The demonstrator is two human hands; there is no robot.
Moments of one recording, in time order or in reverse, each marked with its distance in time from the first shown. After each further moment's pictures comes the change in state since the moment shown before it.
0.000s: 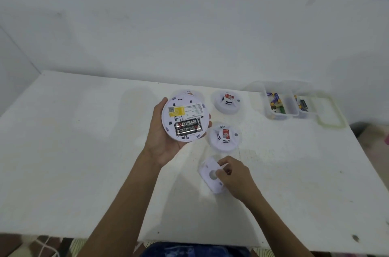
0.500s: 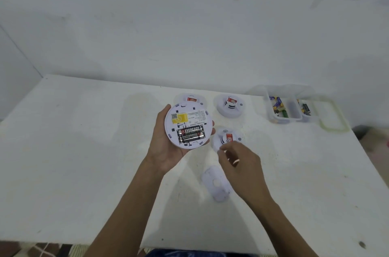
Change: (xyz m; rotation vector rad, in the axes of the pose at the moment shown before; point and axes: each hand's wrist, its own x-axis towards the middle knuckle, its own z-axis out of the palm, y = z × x) left_hand -0.003 0.001 -0.009 -0.058 0.017 -0.014; right_hand -0.022 -0.059 -0.022 0.012 0.412 -0.352
